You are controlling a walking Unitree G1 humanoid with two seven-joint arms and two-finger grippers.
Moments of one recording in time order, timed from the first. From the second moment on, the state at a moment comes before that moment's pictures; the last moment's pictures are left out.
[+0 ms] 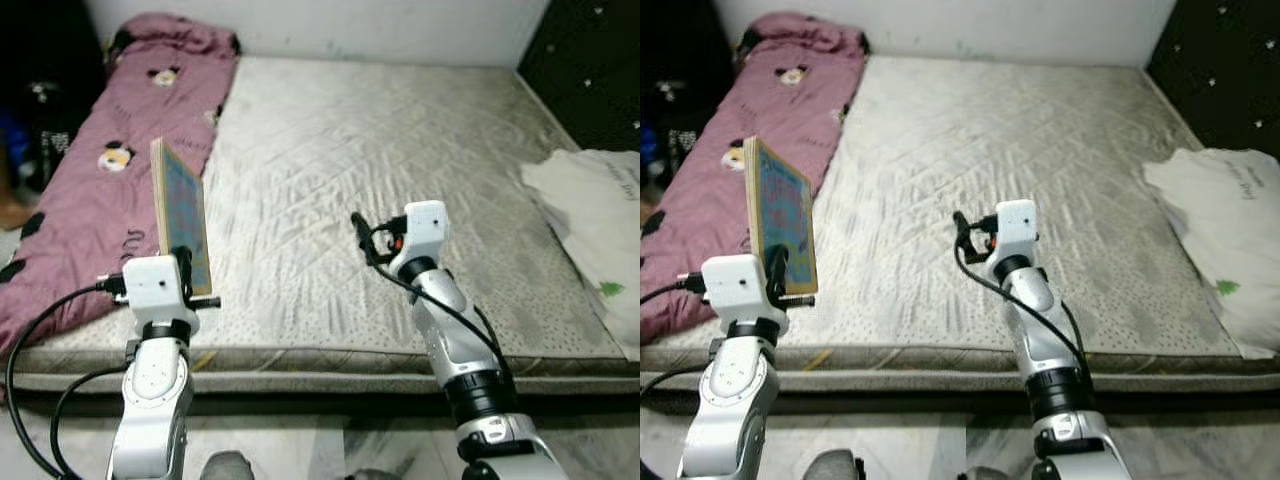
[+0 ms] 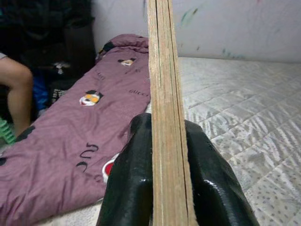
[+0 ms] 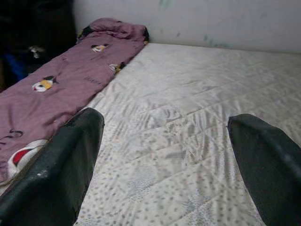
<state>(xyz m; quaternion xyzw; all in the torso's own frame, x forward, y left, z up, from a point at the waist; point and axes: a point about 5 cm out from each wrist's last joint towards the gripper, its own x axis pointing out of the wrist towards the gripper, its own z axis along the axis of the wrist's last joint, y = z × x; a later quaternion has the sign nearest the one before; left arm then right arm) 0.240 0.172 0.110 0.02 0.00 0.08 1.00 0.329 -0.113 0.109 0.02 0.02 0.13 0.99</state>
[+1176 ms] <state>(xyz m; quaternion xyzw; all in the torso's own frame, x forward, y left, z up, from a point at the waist) 0.246 0.159 0.107 0.01 0.00 0.07 1.00 0.330 -0.127 0.107 0.01 0.03 0.11 0.99</state>
